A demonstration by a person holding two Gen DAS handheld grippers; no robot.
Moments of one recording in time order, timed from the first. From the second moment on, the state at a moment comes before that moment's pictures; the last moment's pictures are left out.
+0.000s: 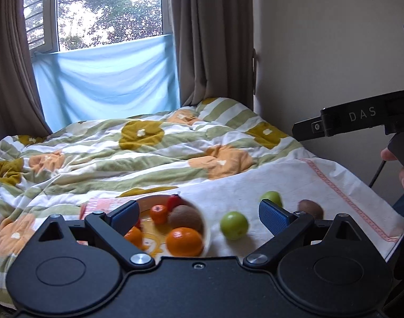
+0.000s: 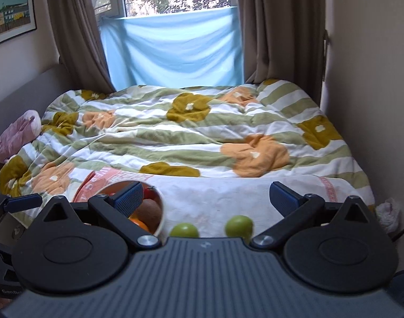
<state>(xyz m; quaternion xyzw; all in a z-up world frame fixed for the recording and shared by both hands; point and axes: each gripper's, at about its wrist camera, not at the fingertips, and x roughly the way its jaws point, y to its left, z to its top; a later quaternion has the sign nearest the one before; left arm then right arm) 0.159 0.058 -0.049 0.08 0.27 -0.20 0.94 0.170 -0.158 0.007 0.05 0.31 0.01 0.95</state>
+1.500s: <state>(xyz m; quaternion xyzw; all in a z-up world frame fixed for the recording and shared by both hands) 0.161 -0.124 -0.214 0.05 0.40 -0.06 0.91 0.211 -0.284 -0.193 -0.03 0.40 0.13 0.91</state>
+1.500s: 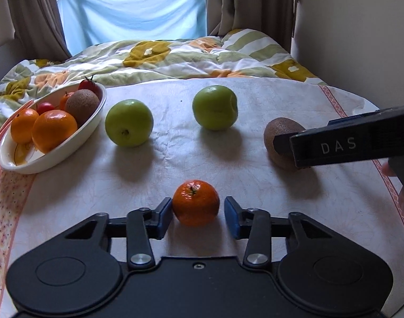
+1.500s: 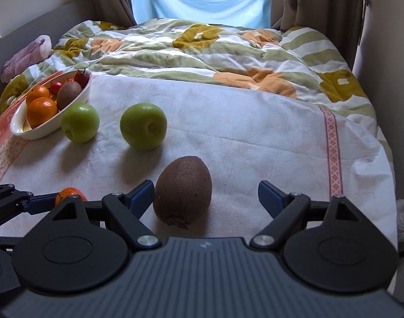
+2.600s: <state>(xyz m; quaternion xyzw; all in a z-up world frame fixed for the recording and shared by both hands) 0.149 -0.113 -0.186 0.05 0.37 -0.07 0.92 0.209 -0.271 -0.184 0.00 0.40 0.14 0.90</state>
